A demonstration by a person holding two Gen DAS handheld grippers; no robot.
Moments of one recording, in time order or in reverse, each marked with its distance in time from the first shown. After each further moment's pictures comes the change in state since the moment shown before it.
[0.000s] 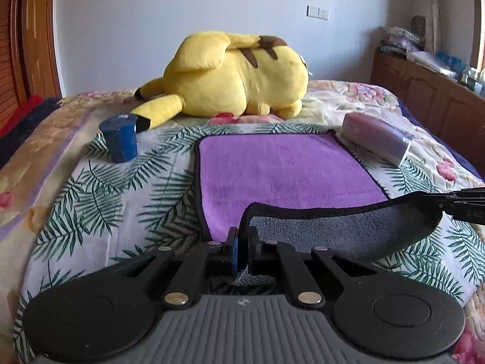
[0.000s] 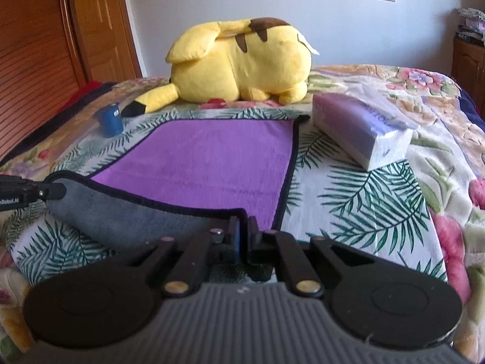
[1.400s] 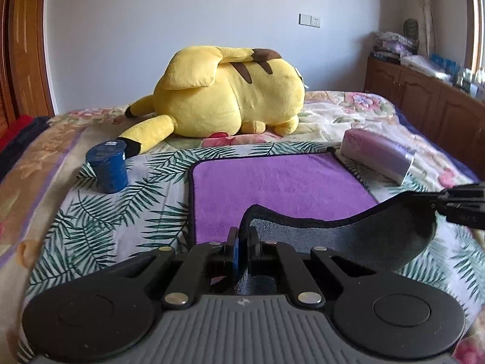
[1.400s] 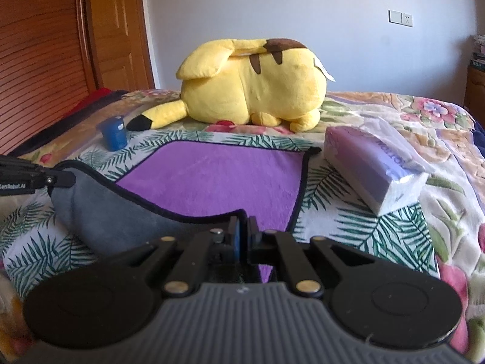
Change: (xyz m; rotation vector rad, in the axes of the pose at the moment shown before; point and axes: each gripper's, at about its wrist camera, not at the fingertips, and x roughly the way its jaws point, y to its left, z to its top) left arm 0.021 0.004 0.031 0.019 -0.039 -0.035; right arm 0.017 0.000 0.023 -0.082 -0.068 0.029
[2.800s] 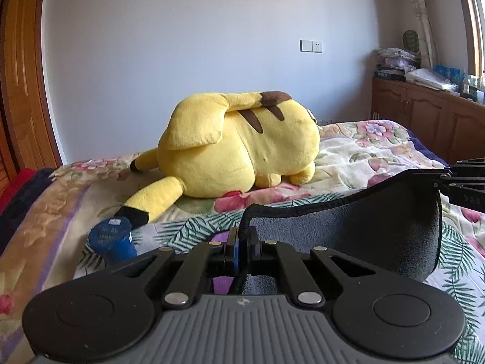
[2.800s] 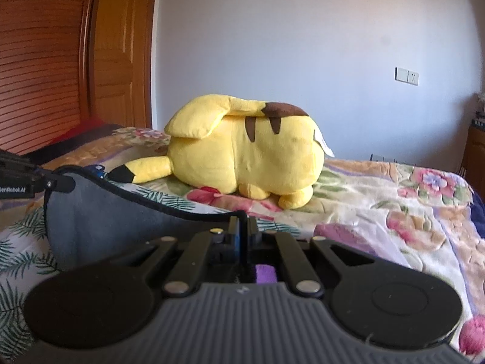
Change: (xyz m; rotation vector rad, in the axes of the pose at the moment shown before) left arm 0.036 0.006 0.066 0.089 -0.132 0.064; right arm 0.029 -0.010 0.069 -0.126 -0.175 -0.042
